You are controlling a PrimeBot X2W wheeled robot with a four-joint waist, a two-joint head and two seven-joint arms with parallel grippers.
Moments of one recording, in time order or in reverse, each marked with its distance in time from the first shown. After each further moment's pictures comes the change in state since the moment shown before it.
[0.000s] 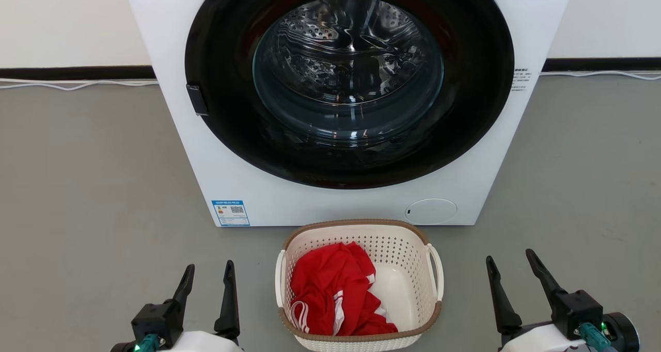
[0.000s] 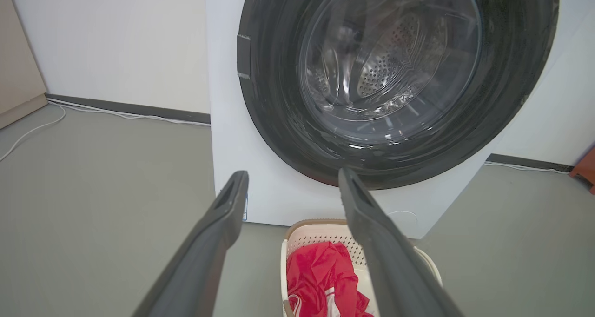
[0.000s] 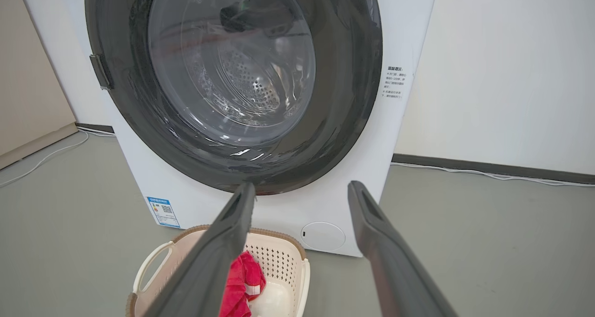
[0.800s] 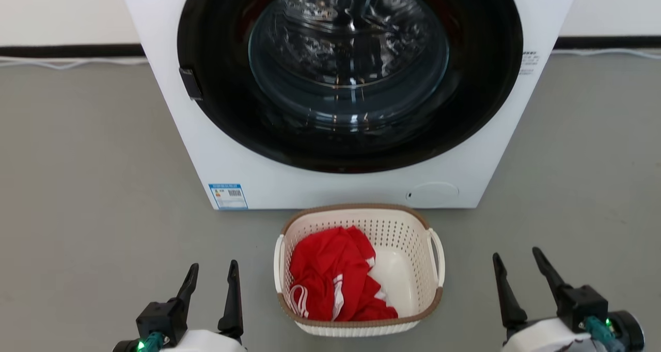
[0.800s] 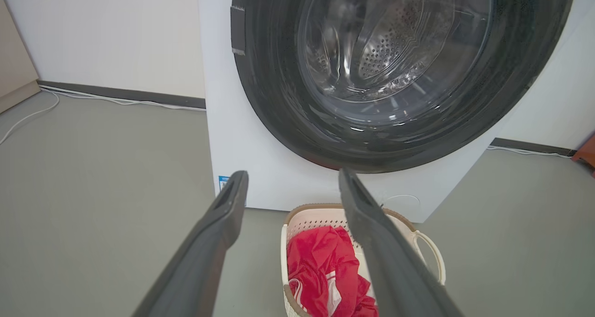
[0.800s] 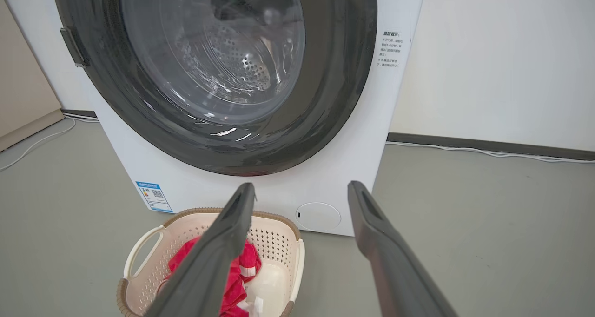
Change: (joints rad) left arm -0.004 0.001 -0.012 0.007 0.009 0.000 -0.003; right arm -0.018 -0.002 -0.023 0.038 0.003 0.000 -0.002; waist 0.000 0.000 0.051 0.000
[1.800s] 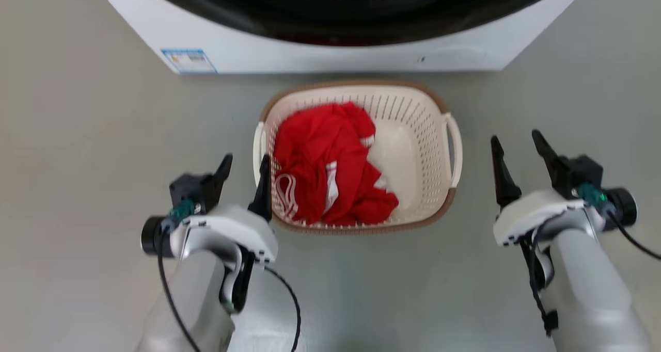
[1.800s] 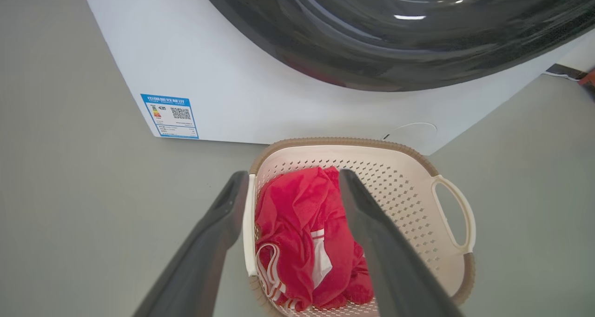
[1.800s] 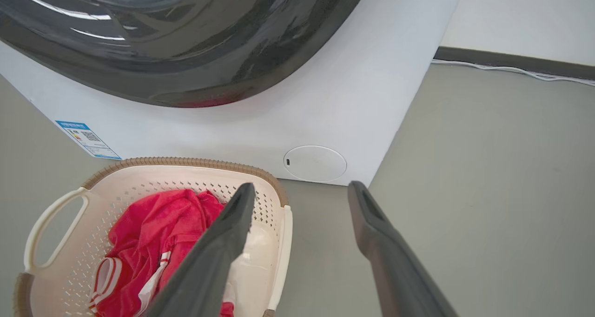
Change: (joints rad) left arm -0.501 -0.006 -0.141 0.385 -0.125 -0.010 -0.002; right arm -0.498 -0.012 -0.037 0.355 -0.035 0.000 -0.003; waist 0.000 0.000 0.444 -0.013
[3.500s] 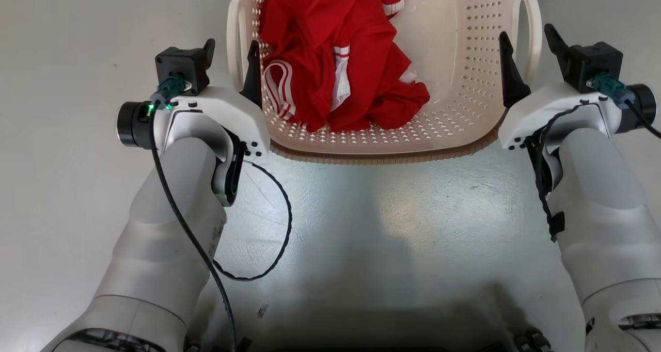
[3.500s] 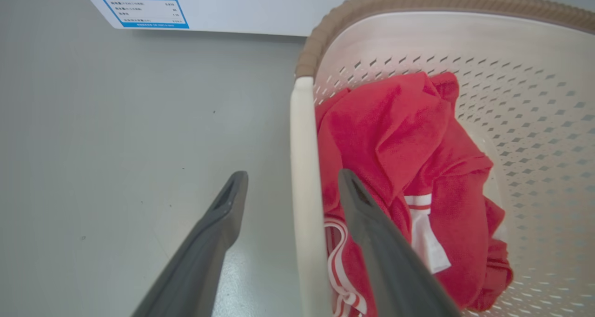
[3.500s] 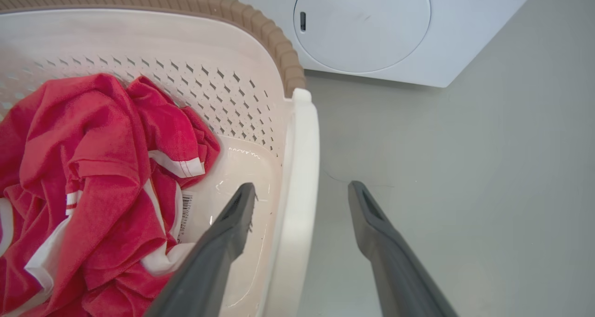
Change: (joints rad) left arm -0.446 -0.008 -0.042 0.311 0.002 0.021 -0.003; right arm -0.388 -0.010 -0.034 0.249 -0.074 0.001 0.000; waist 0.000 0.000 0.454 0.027
